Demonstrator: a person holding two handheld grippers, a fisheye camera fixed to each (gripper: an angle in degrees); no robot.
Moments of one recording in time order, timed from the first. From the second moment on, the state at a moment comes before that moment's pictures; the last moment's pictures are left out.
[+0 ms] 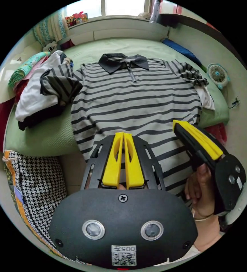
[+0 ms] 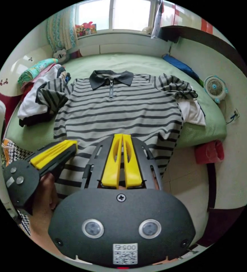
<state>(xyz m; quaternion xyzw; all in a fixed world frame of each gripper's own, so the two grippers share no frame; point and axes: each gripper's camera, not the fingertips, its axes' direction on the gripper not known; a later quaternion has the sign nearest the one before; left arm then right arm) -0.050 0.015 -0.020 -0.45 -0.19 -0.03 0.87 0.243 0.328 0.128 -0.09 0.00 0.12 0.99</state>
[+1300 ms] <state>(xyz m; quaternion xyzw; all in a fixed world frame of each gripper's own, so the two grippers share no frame) -0.024 0.037 -0.058 -0.37 -0.17 -0.04 0.91 0.173 0.291 0.093 -0.11 -0.01 0.10 0.99</state>
